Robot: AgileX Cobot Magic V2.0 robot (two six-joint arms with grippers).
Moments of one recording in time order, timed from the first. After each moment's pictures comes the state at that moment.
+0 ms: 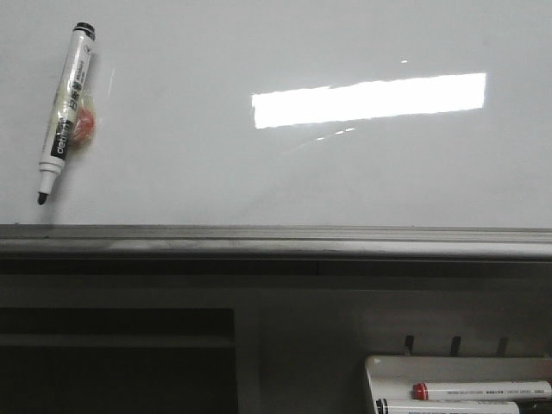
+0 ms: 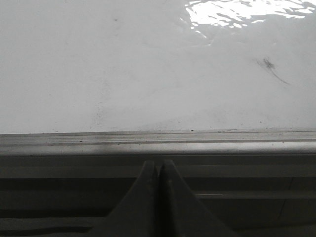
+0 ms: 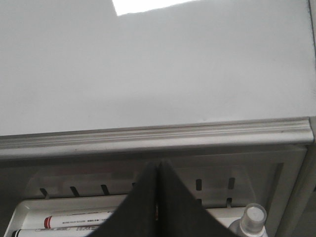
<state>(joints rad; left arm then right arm) 0.03 0.00 0.00 -0.01 0.31 0.08 0.01 -0.01 0.01 -0.06 0.32 0.16</state>
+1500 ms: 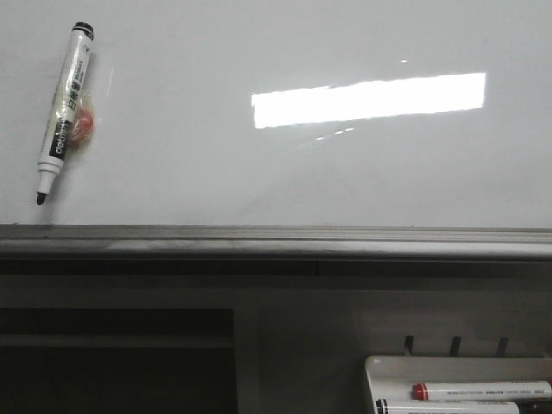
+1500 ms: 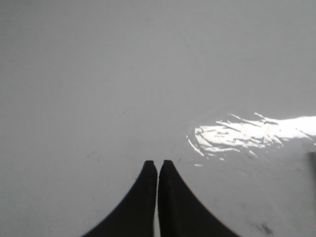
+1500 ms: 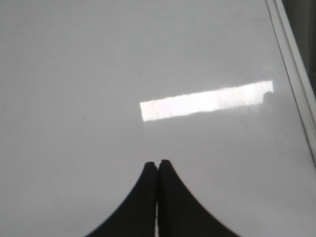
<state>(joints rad) 0.03 0.00 0.00 -0.05 -0.17 0.10 0.01 -0.01 0.01 -0.05 -0.11 0.14</state>
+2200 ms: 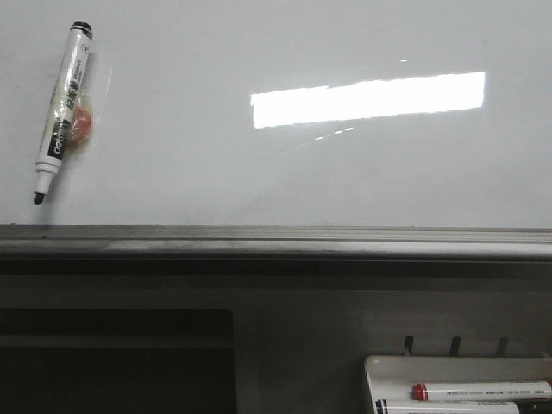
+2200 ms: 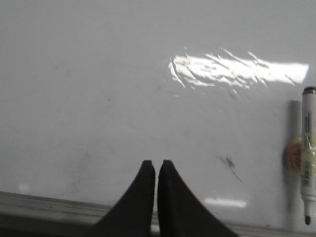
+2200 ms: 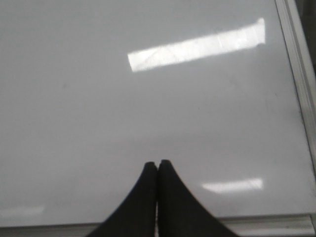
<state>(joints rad) 0.02 0.11 -0.16 -0.24 0.23 0.10 0.01 0.10 -0.17 -0.05 0.24 0.17</state>
